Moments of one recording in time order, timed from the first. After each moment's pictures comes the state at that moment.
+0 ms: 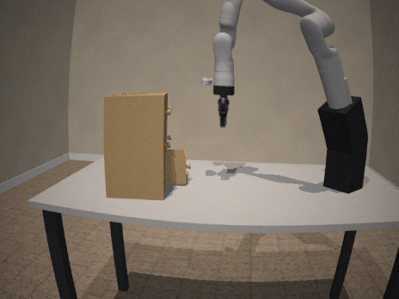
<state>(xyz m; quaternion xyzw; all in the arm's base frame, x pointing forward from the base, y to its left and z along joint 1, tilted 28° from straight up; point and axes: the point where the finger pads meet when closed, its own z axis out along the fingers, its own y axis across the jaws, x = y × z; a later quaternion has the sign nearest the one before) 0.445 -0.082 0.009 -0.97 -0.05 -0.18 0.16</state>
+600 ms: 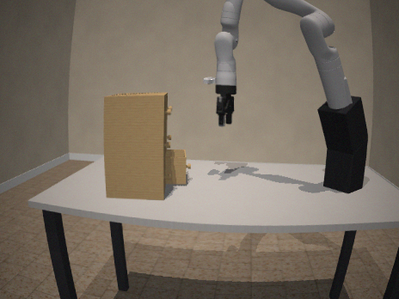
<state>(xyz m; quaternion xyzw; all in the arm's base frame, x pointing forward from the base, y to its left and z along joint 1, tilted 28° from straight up) 0.437 -0.082 0.010 -0.97 0.07 -0.16 0.19</state>
